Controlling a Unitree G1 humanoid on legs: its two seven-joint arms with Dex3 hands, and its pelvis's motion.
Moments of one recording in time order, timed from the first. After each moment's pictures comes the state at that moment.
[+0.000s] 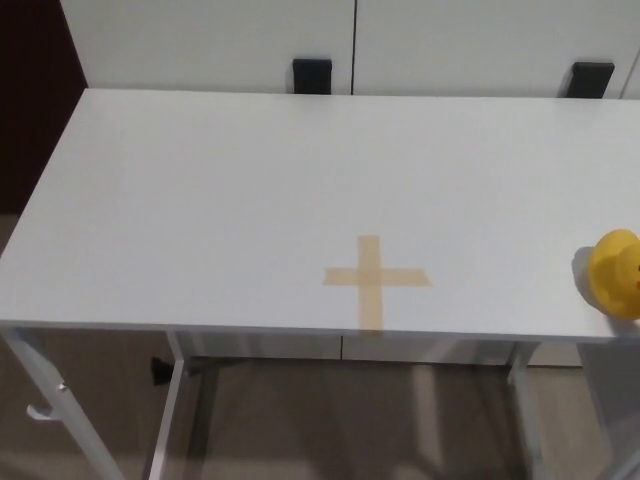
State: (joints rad) left_arm -0.01 0.55 0.00 1.31 0.18 -0.06 0.01; right_arm -0.44 -0.69 -0.23 0.75 0.06 -0.06 0.18
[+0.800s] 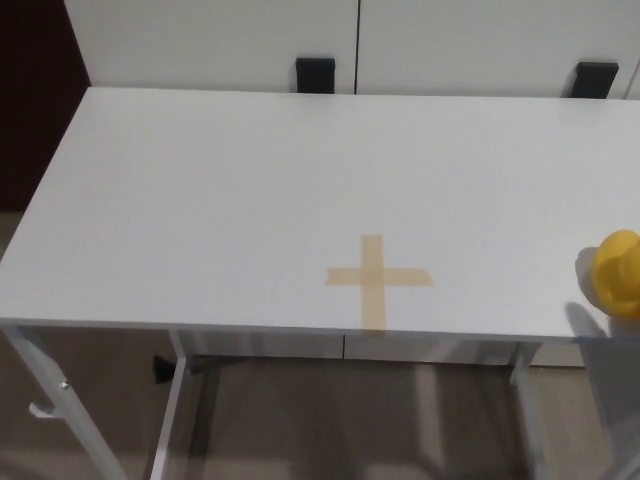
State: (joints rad) left_arm -0.02 0.55 0.01 1.31 0.18 -0.06 0.01; right_arm -0.46 -0.55 -0.11 0.78 0.00 -0.02 0.13
